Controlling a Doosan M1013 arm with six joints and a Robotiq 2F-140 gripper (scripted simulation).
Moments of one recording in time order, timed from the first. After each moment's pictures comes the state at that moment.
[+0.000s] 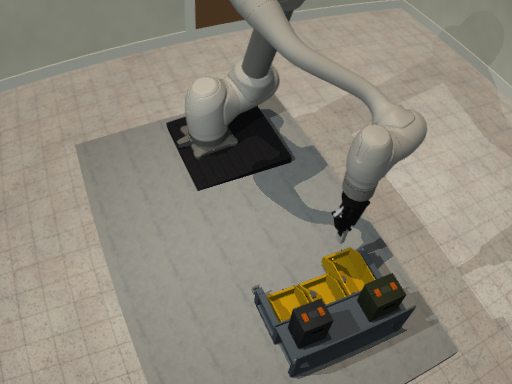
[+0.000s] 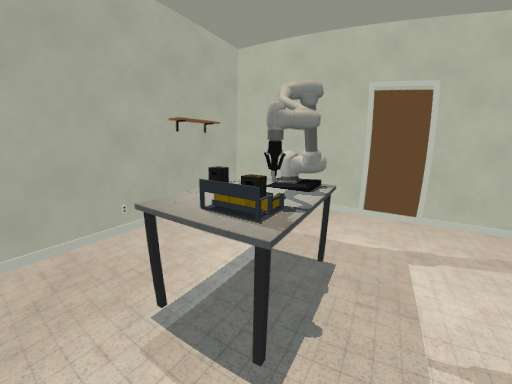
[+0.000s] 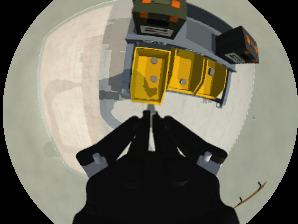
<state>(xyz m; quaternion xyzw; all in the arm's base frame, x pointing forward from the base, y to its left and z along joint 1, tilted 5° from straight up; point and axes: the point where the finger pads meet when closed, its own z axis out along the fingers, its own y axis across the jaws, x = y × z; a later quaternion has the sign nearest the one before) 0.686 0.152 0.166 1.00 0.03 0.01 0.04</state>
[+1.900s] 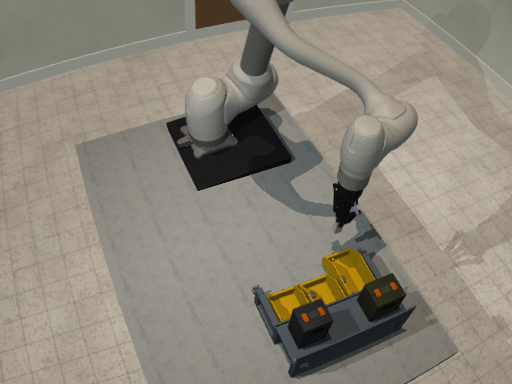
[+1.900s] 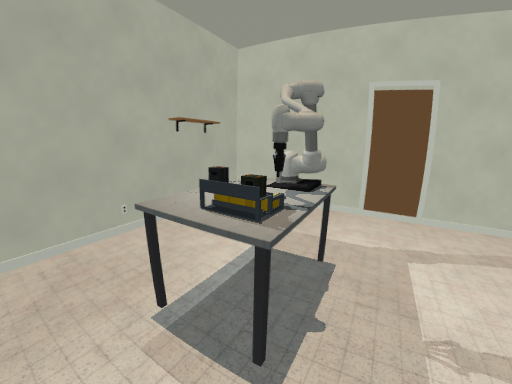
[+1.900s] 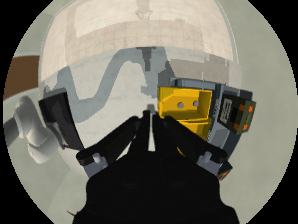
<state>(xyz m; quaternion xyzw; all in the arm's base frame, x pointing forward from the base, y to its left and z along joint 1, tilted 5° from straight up) 0.649 0.166 0.154 0.73 0.68 -0.01 0.04</state>
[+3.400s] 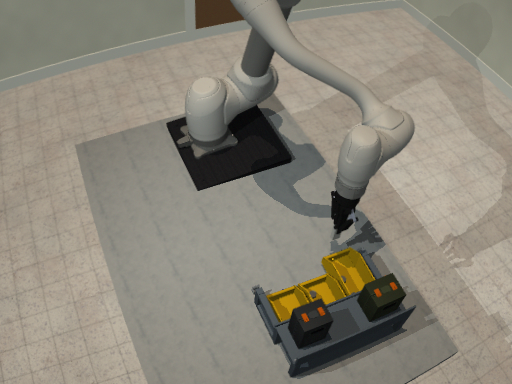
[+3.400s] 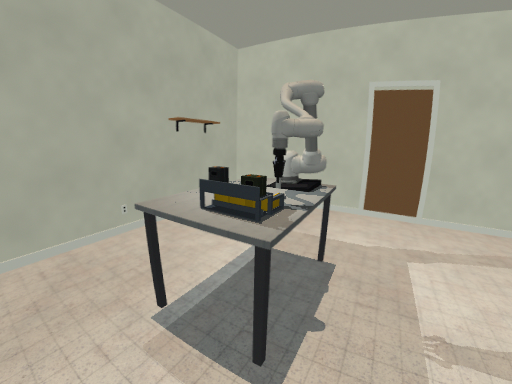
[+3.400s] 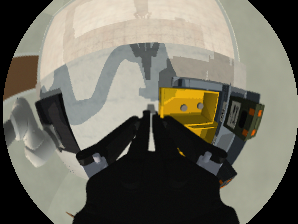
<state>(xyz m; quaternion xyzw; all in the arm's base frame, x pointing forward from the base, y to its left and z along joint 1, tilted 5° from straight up) 0.650 0.163 0.120 0.73 0.68 -0.01 0.04</state>
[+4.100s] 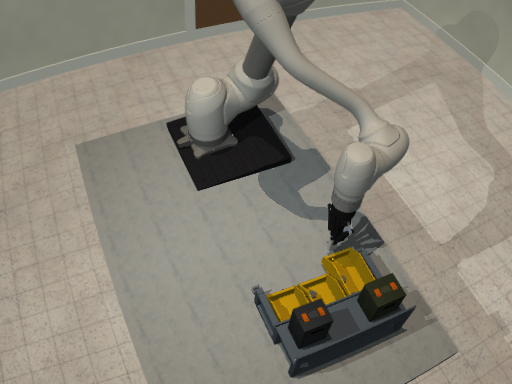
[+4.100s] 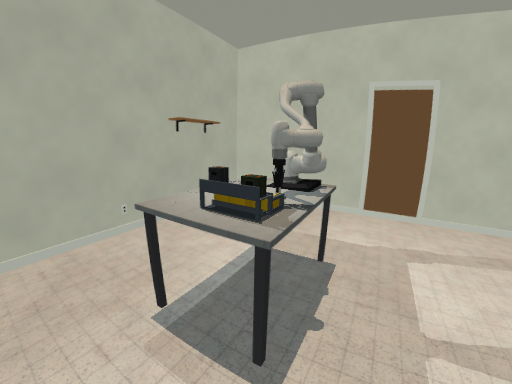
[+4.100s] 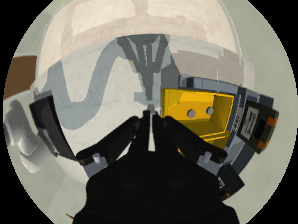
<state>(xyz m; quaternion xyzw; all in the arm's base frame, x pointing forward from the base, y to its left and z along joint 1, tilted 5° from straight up) 0.653 0.159 0.061 0.73 0.68 -0.01 0.04</state>
